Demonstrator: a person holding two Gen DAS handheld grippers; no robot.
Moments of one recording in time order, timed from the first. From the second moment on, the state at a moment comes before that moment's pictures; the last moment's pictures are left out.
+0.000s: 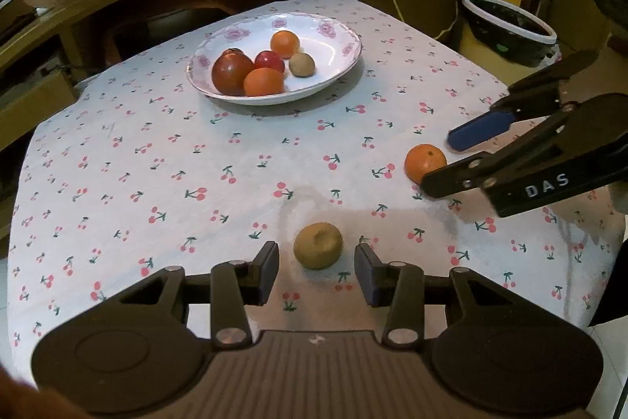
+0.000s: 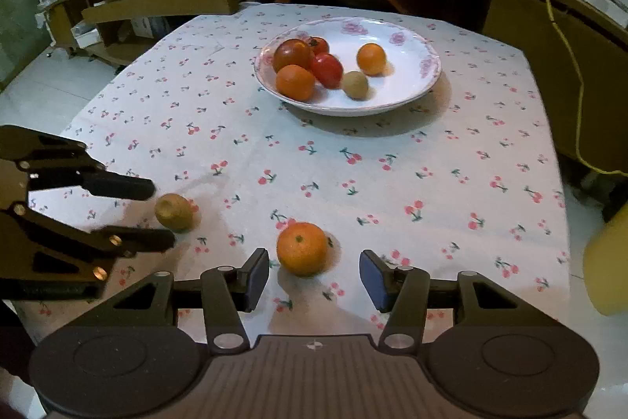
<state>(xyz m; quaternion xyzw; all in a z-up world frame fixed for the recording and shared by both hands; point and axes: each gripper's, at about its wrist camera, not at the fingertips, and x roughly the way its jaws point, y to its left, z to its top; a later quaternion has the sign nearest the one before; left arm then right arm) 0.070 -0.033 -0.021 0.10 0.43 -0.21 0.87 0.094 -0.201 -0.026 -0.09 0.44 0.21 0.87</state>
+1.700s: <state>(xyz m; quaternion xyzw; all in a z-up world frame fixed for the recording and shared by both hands) 0.083 -0.052 -0.018 0.11 0.43 -0.21 0.87 0.097 -0.176 -0.027 -0.14 0.44 0.22 0.86</state>
